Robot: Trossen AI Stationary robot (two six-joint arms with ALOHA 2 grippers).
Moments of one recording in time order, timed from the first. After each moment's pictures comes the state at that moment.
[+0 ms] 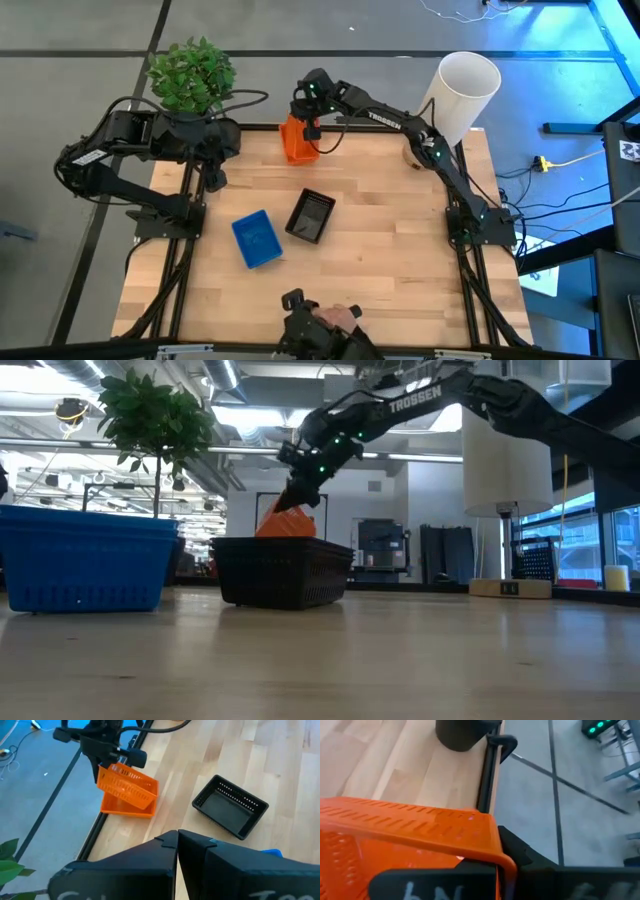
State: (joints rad) left arm 0.08 1.09 1.65 -1.31 -0.33 -0.10; right arm -0.55 2.41 2.32 -0.59 -0.21 -0.80
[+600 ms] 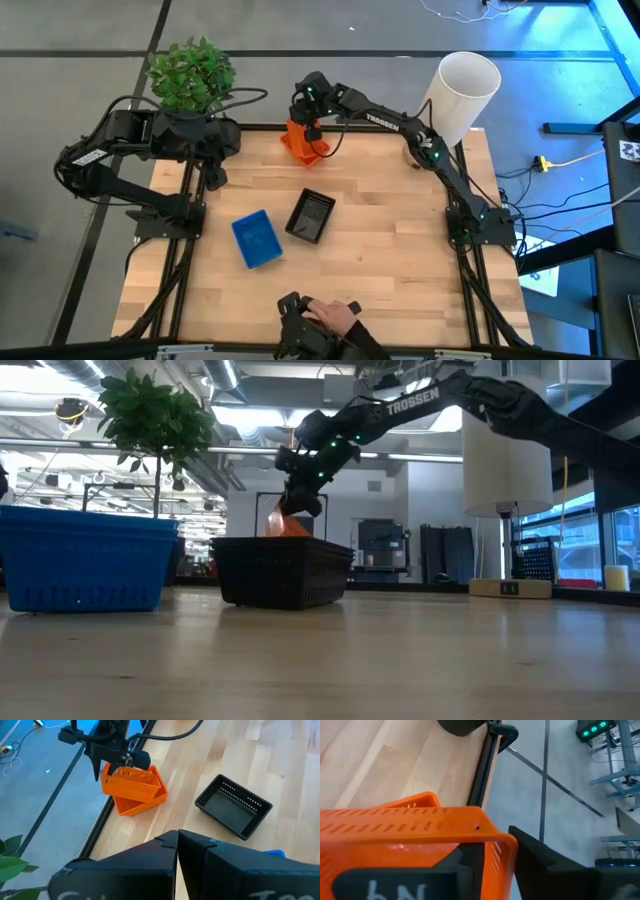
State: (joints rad) left arm 0.10 1.09 1.65 -1.31 -0.33 -0.10; right arm -0.53 2.43 2.32 -0.58 -0.13 -0.92
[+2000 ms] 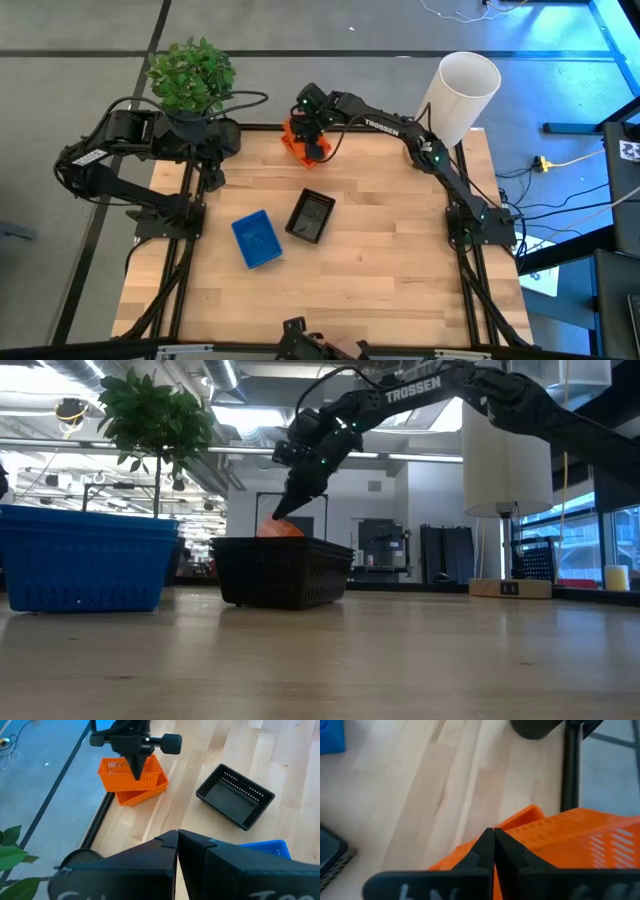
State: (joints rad) left arm 0.10 1.09 1.65 -1.36 -0.32 -0.10; right arm -0.48 2.41 2.34 -0.86 -0.33 -0.63
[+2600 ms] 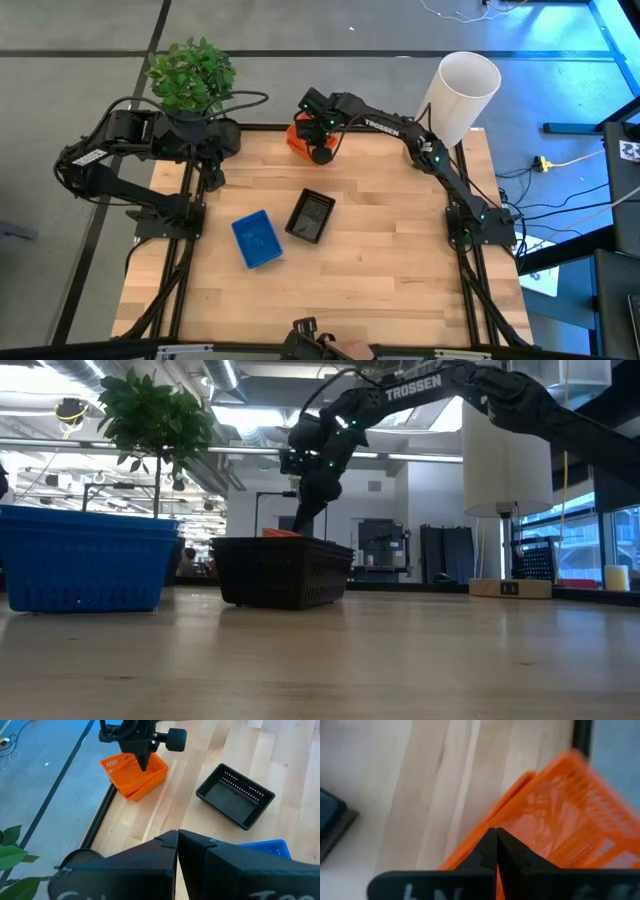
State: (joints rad) left arm 0.10 1.09 1.65 -1.36 -0.32 -0.10; right arm -0.48 2.40 2.35 -1.03 -0.20 -0.64
